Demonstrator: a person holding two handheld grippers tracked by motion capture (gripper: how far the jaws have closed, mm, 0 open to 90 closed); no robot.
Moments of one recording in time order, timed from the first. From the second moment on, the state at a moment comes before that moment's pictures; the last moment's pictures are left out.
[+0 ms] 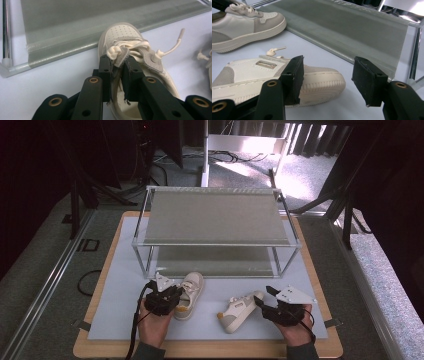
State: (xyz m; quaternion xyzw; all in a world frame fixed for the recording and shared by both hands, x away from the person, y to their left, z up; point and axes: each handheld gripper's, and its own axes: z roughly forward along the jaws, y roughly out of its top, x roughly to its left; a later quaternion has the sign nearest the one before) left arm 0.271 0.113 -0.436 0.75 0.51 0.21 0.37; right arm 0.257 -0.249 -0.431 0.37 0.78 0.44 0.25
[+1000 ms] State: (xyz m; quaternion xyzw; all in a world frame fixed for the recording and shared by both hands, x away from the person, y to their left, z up) left arm 0.252 0.095 -0.422 0.76 0.43 0.20 0.46; right arm 0.252 -0.255 -0.432 0.37 0.78 0.44 0.24
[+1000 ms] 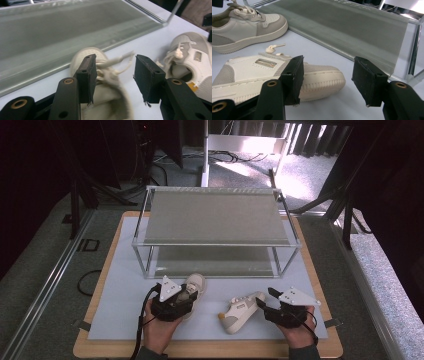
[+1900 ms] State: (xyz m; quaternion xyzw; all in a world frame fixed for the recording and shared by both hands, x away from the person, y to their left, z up) left arm 0.266 0.007 -0.432 0.84 0.30 0.10 0.44; right arm 0.236 -0.281 -0.441 0.38 0.78 0.45 0.22
